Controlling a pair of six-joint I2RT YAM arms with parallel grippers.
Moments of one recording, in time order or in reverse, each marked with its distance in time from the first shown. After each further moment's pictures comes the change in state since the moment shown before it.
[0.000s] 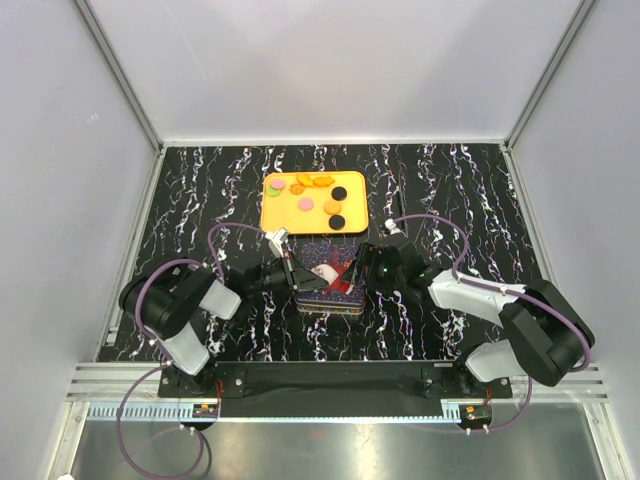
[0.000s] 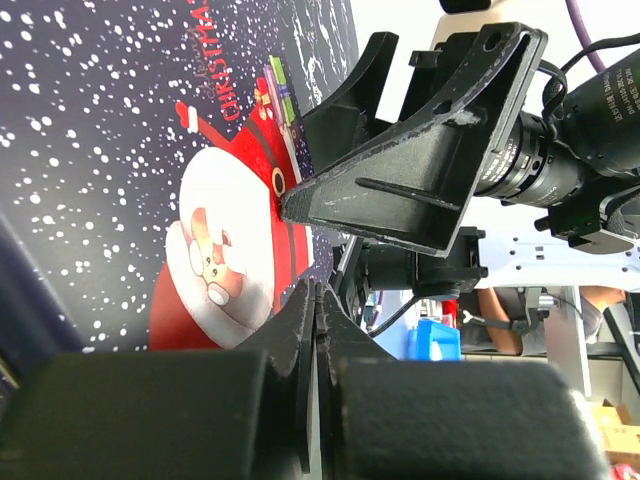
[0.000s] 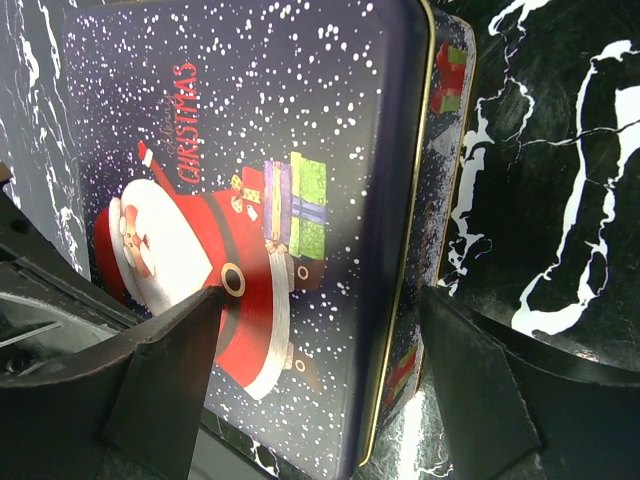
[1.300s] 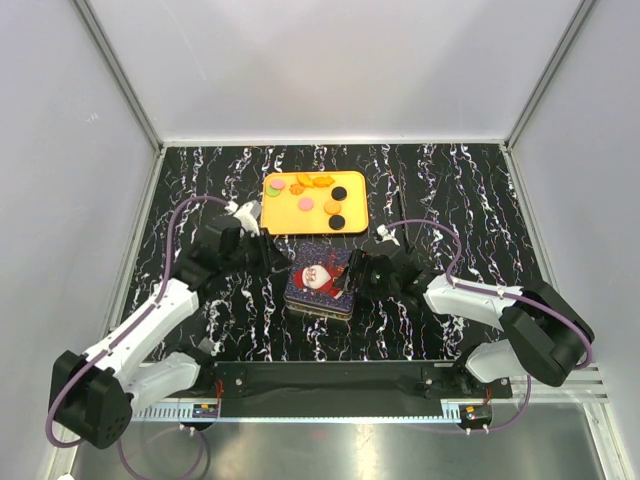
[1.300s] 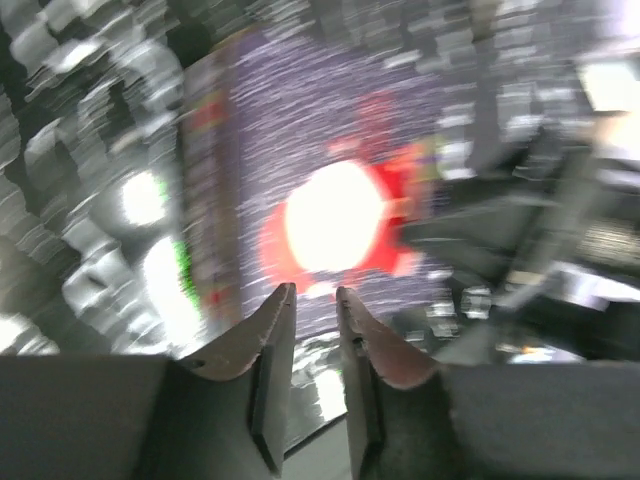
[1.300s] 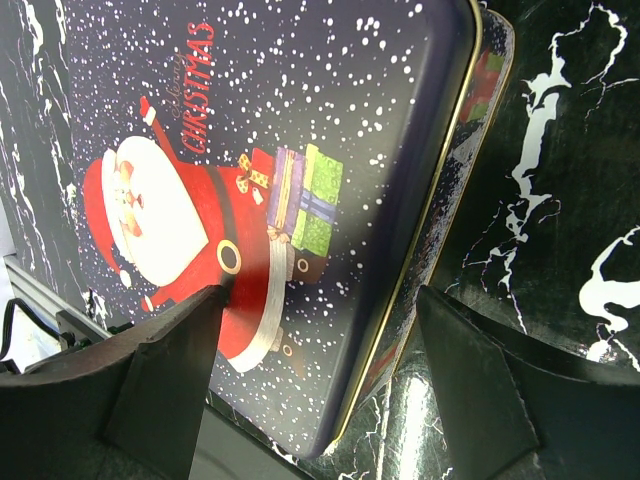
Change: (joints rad) left arm 0.079 -0.652 0.399 -1.536 -0.416 0.514; right arm 0.094 -0.002 -0.004 0.002 0.043 0.063
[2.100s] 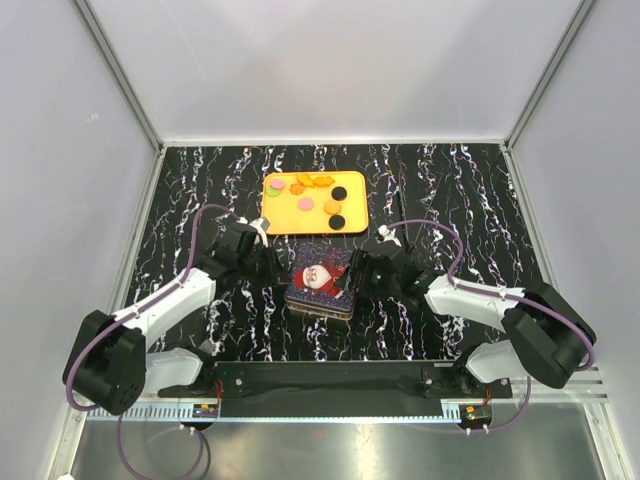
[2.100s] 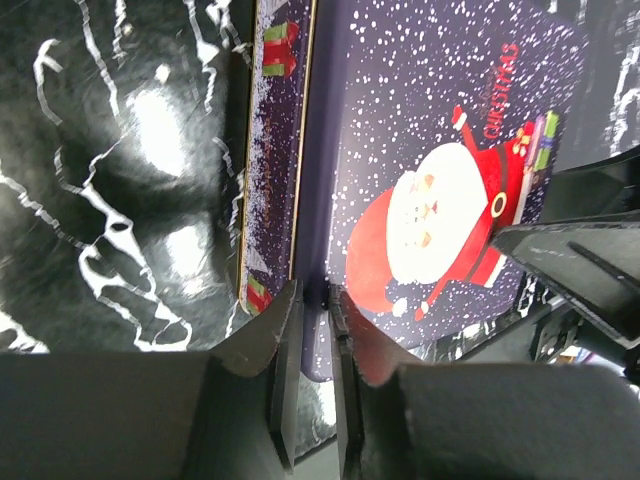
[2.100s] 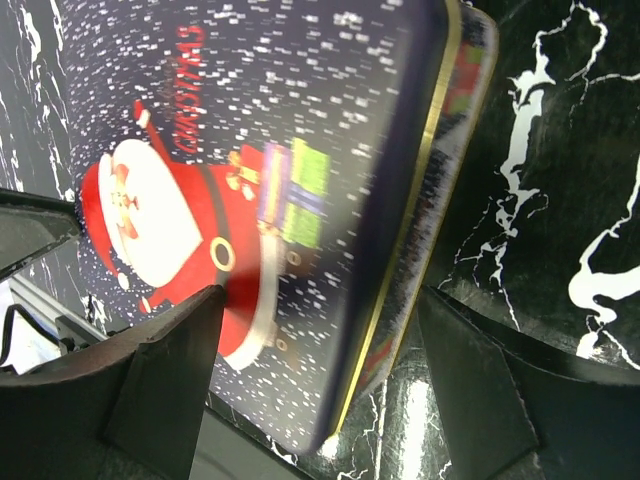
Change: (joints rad) left arm -0.011 0.180 -0.062 0.061 -0.003 -0.029; right arm 0.002 -0.014 -0.006 -0.008 0.011 0.011
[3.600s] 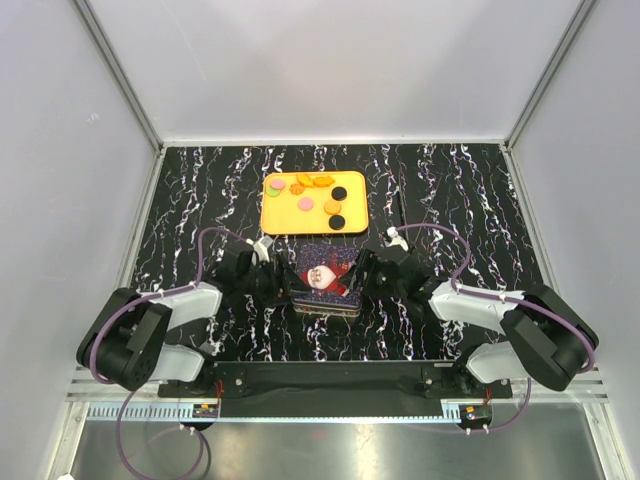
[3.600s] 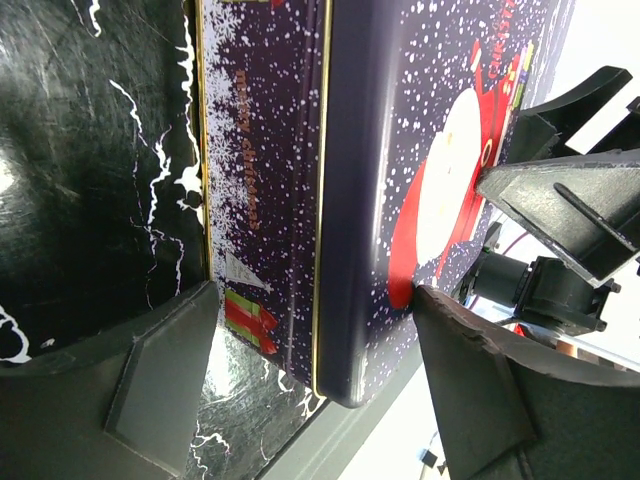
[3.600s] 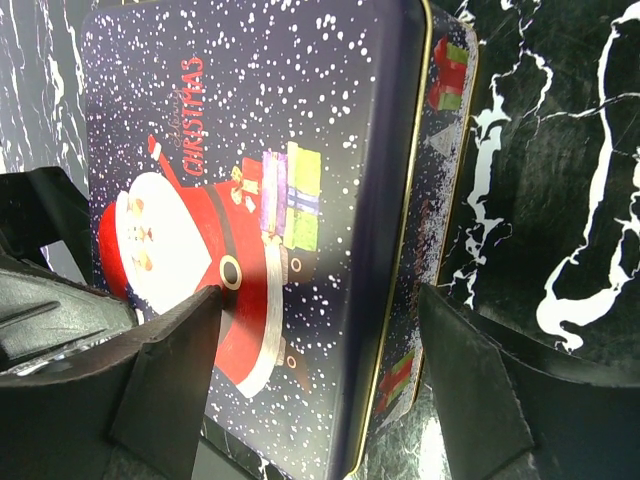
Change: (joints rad) left arm 0.039 0.135 -0.261 0.527 0.310 -0.225; right arm -0.018 -0.011 -0.083 0.143 0.031 0.016
